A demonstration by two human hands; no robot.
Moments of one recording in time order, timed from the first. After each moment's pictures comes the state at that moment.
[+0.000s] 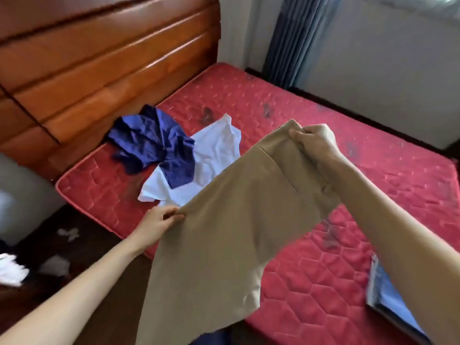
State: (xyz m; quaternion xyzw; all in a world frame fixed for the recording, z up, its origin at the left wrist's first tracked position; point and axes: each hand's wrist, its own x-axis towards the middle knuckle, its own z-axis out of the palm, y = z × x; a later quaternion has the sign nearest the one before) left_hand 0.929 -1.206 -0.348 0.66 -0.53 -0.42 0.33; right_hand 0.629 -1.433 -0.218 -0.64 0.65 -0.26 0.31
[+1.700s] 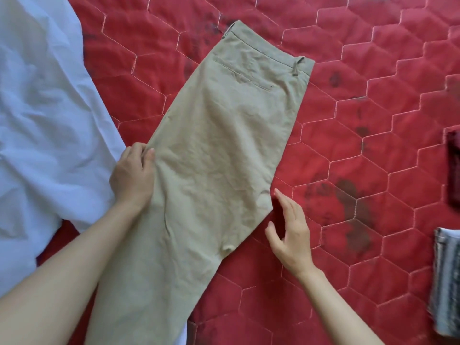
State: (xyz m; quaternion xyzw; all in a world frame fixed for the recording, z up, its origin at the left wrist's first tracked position) left_hand 0.751 -1.638 -0.768 0.78 -0.56 -0.23 0.17; right_hand 0.460 -1.504 -0.748 -0.60 0.71 -0.23 0.28
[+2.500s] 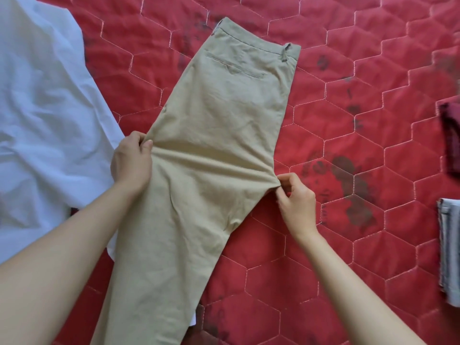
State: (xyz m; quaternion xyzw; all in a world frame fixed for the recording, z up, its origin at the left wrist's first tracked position) left_hand 0.751 -1.638 -0.750 0.78 -0.55 -0.25 0.16; right_hand 0.461 -1.520 -0.744 -0.48 0.79 -0.27 0.27
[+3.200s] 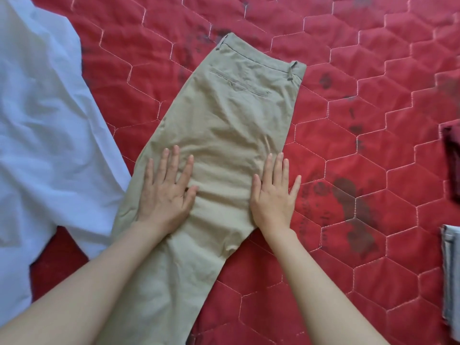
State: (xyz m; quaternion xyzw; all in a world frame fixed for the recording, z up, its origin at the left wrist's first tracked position) left_hand 0.710 -1.603 -0.783 0.58 -0.81 -0.11 -0.03; right_hand 0.490 -1.570 -0.783 -0.57 0.81 0.01 0.11
